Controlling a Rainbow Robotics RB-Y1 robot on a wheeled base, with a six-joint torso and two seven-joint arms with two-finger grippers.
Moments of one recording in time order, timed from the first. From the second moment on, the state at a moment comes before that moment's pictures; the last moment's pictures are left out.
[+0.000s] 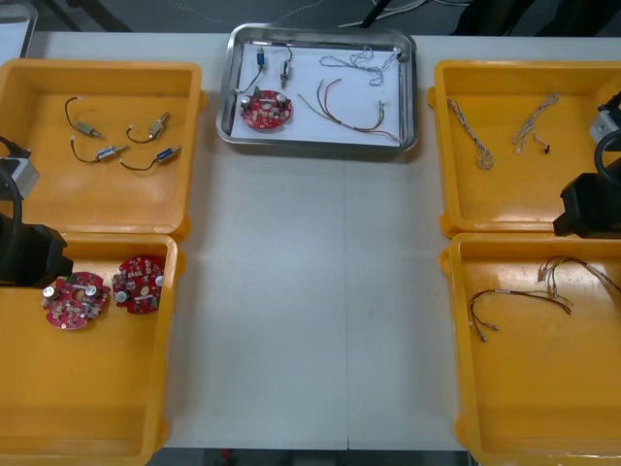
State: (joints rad) right arm -0.45 -0.98 0.02 -2.13 -0.99 1.91 0.91; left arm -0.12 0.97 0.12 -2.32 0.93 1.78 -0.99
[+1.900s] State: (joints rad) right arm -0.14 -0.84 -0.10 -2.16 -0.80 1.75 1.13; left arm -0.12 0.97 0.12 -2.32 0.93 1.78 -0.99
